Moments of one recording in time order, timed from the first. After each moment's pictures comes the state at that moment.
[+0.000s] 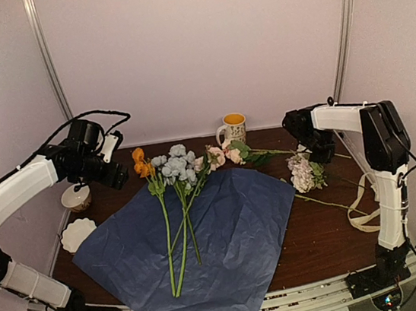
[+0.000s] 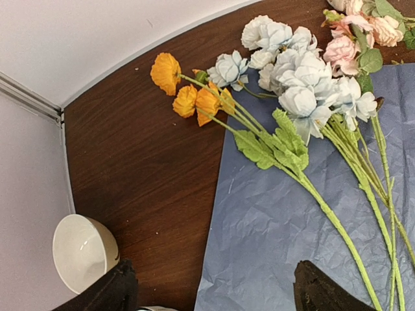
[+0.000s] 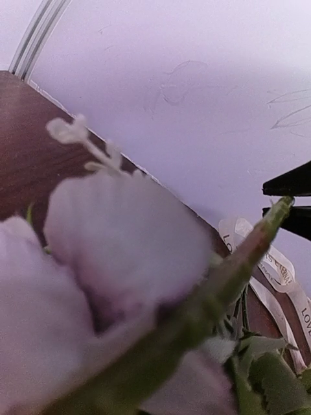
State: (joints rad) left arm -0.38 1.39 1.18 -0.64 -0.15 0.15; right arm 0.29 2.08 1.64 -1.06 0.85 -0.51
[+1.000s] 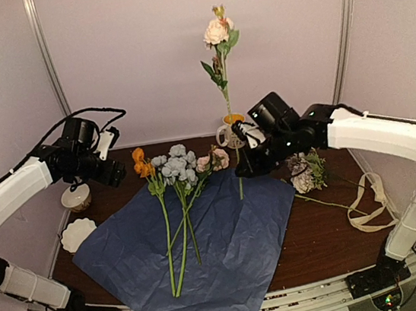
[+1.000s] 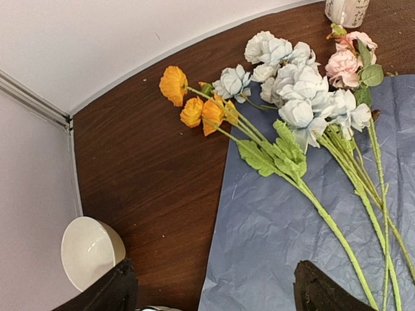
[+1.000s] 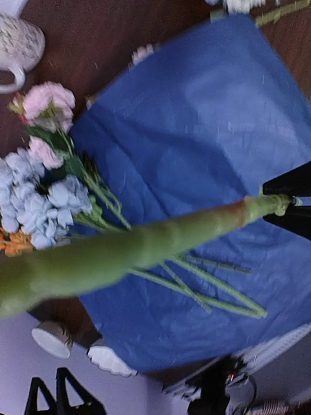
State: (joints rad) left arm -0.38 1.34 1.18 -0.64 -0.15 0.15; right arm 0.79 1.56 1.49 -0.77 -0.02 0.36
